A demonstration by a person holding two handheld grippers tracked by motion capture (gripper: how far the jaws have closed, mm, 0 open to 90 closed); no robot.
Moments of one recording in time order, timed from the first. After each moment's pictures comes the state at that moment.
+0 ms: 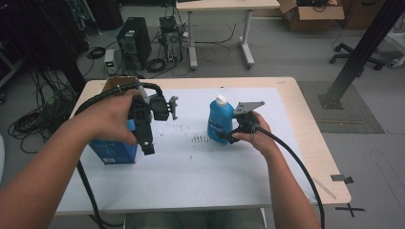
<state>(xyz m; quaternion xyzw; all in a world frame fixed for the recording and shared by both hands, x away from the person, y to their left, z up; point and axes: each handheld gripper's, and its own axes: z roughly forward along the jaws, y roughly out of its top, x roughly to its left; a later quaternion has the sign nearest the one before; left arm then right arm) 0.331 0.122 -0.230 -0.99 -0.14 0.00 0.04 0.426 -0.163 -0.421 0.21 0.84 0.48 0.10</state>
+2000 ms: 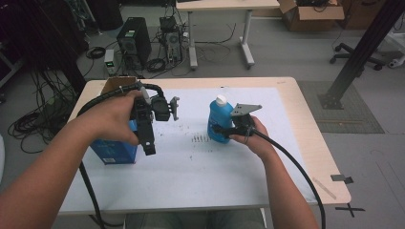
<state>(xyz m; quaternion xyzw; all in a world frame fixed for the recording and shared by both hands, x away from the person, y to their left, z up) 0.335 0.120 -0.235 -0.99 -0.14 0.00 0.05 0.423 -0.153 -0.428 0.23 0.83 0.50 0.14</state>
